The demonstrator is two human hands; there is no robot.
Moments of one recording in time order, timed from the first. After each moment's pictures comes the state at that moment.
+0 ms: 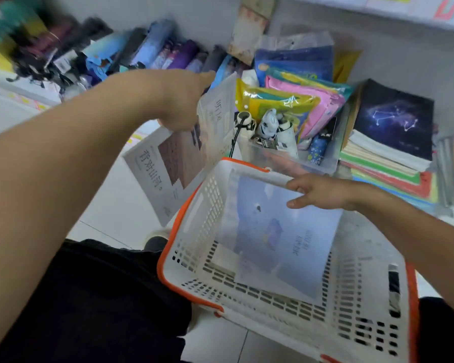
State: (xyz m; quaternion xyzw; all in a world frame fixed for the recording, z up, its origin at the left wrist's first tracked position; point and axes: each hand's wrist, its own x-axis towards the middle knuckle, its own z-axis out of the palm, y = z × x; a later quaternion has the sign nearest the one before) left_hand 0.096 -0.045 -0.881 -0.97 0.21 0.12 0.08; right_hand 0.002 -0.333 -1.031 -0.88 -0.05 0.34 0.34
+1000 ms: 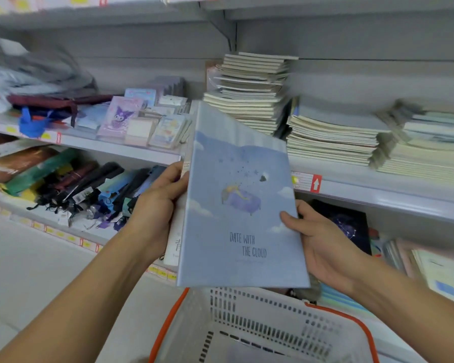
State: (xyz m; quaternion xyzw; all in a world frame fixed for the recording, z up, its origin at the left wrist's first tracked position) left_hand 0.023 -0.085 -0.791 -0.56 0.12 0.10 -0.81; right_hand -0.046 -0.321 -0.828 -0.52 0.07 0.04 0.85
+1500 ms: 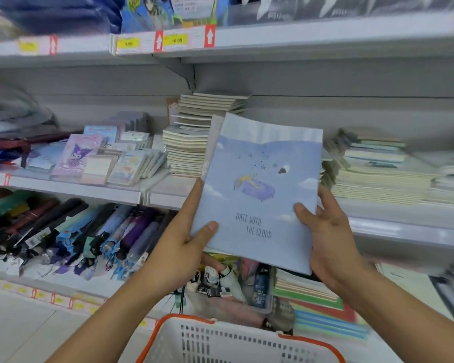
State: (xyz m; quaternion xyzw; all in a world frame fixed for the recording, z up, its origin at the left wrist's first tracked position) left_hand 0.011 -0.162 -0.792 -0.66 0.28 0.08 -0.69; right_hand -0.048 -0.383 -0.791 -0.56 0.05 -0.27 0.78
